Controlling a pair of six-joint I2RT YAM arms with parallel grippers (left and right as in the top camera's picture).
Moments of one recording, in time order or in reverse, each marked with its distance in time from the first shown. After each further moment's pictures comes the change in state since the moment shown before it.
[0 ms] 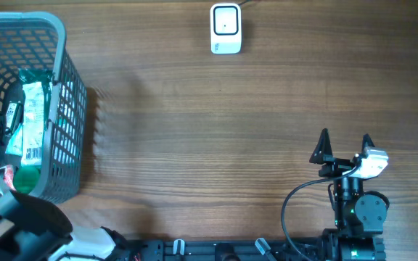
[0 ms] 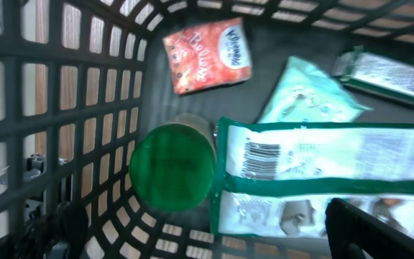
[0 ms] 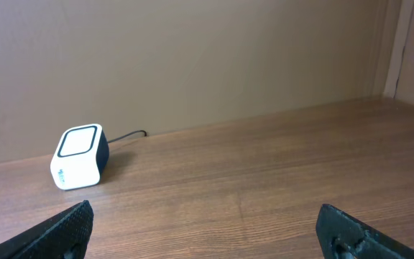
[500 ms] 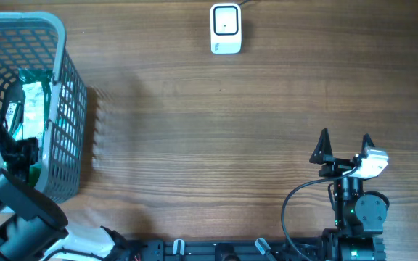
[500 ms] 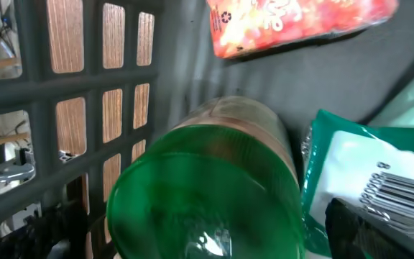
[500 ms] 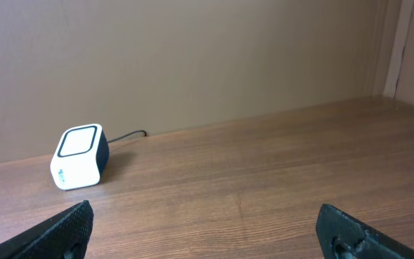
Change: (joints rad) left arm 0.003 0.049 -0.338 0.181 -0.002 -0.005; right arm 0.000 0.000 0.000 0.000 0.000 0.000
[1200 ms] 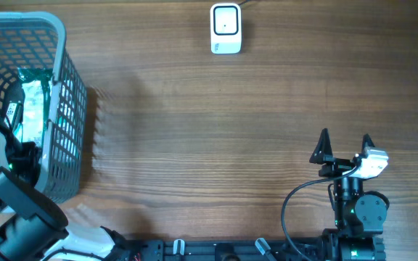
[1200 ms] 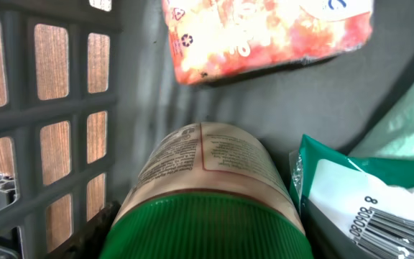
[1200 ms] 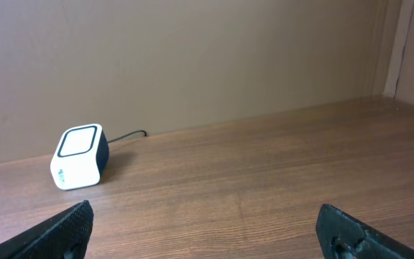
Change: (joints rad) left arm 0.003 -0.005 -0.086 0.161 -0.010 0.013; right arm 0.000 0.000 0.000 0.000 0.000 0.000
